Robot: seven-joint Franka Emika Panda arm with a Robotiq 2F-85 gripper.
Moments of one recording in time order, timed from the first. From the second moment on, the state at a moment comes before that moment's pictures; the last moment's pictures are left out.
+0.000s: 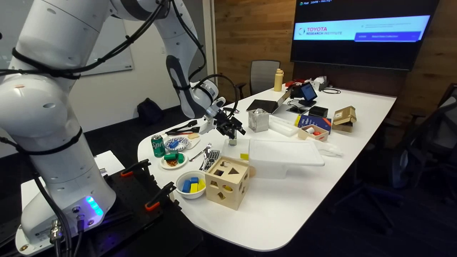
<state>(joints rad) -0.09 0.62 0.13 -2.08 -1.78 2.49 1.48</state>
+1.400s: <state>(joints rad) -0.07 0.88 0.07 -1.84 -1.82 2.33 1.56</state>
